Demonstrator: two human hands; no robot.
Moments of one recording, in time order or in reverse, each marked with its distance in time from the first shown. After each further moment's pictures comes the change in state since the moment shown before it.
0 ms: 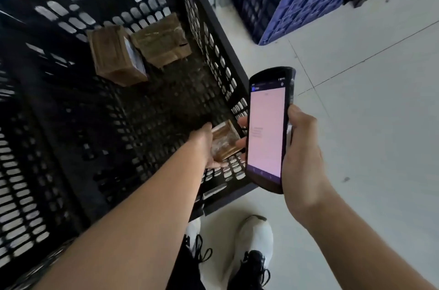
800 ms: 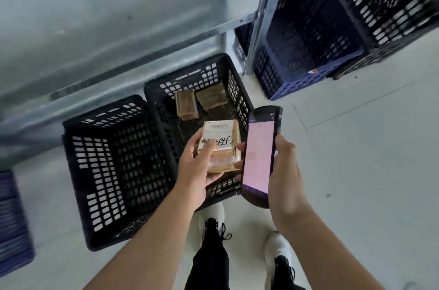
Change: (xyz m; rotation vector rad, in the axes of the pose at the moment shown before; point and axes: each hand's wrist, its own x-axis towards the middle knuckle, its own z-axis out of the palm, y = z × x) left_hand -0.322 -0.004 -0.150 -0.129 -0.150 0.580; right_hand -0.196 -0.173 0.085 -0.035 -0.038 0.080
